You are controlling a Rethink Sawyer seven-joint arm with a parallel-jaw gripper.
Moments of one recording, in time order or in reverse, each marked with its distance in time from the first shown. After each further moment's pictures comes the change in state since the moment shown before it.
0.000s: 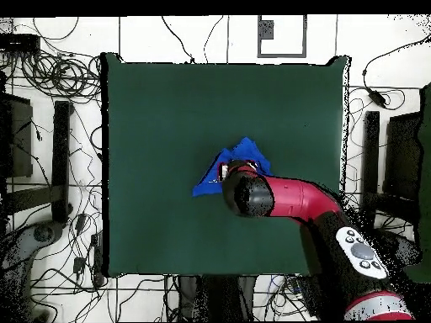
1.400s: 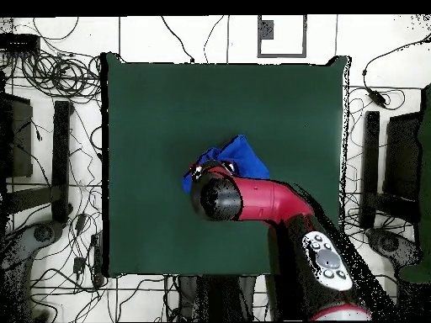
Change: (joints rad) arm 0.172 -0.108 -0.072 0.055 0.137 0.019 0.000
